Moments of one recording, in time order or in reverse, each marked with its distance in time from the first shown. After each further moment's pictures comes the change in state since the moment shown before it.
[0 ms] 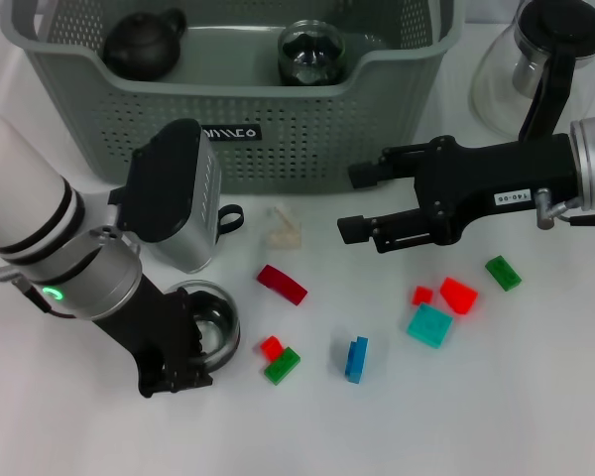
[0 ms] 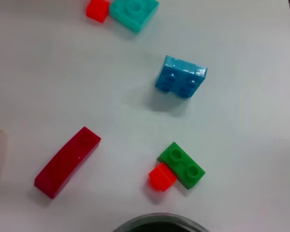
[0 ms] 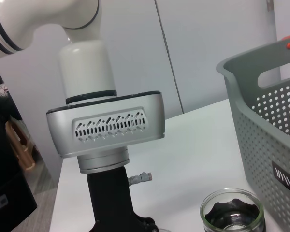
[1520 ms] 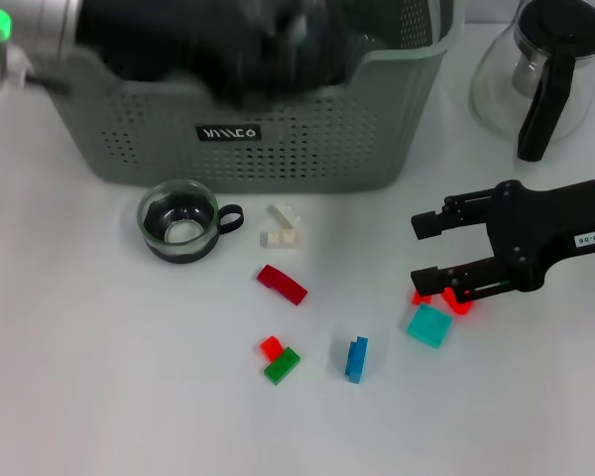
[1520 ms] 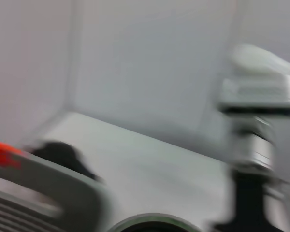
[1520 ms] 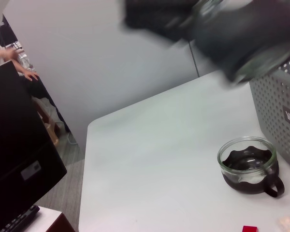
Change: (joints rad) left arm -0.279 0.088 -0.649 -0.077 -0.522 0.141 -0.177; right arm -0.043 -0.089 0.001 0.023 -0.038 -0.135 0.009
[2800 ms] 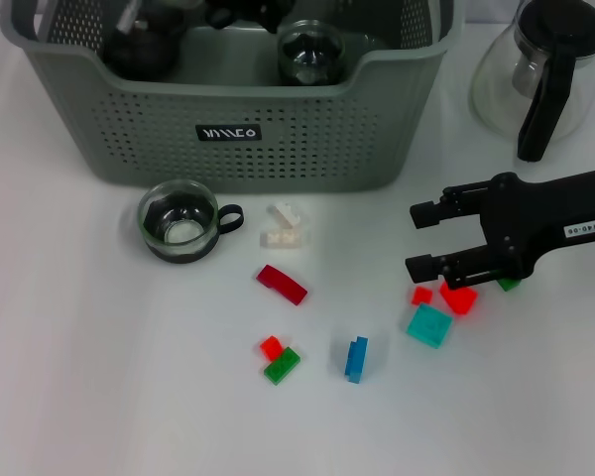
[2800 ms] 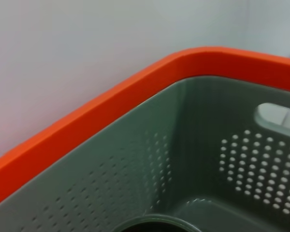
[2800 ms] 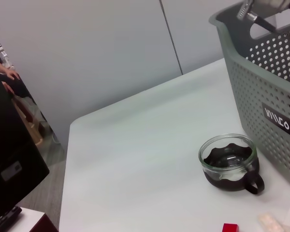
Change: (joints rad) left arm -0.263 0.011 0.237 -0.577 0.363 -1.035 -0.020; right arm 0.011 0.006 0.012 0.012 -0.023 0.051 0.002
